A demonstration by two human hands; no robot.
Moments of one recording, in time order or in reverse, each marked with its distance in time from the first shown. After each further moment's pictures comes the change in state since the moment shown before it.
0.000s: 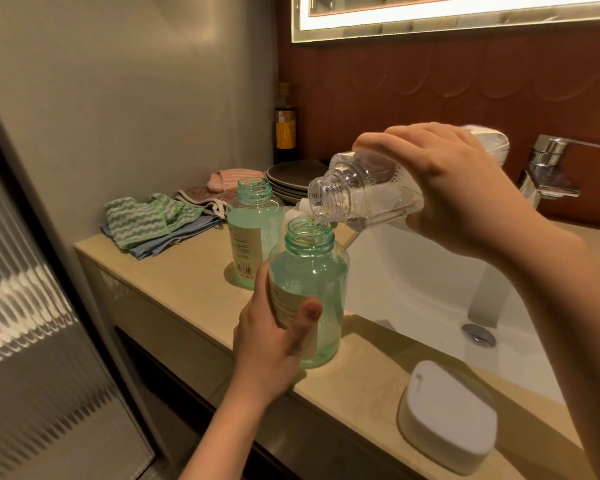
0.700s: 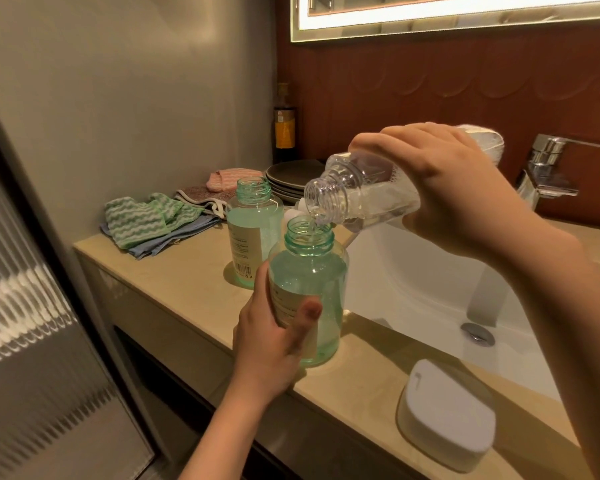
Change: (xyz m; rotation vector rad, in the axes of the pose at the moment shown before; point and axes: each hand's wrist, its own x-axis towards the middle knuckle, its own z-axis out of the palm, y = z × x) left_hand -0.001 -0.002 0.001 -0.009 -0.003 -0.002; right_hand 0.000 -0.002 0.000 0.017 0.017 -0.004
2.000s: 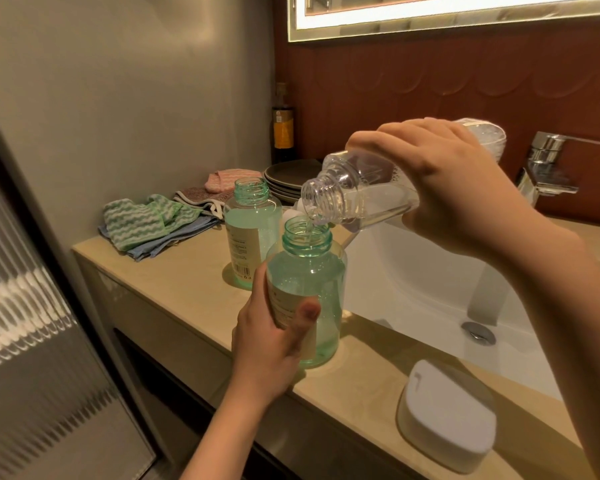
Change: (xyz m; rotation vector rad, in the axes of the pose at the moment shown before) left_hand 0.001 0.001 0.000 0.025 0.007 0.006; right_hand 0.001 0.000 -0.002 -0.029 -0.008 -0.001
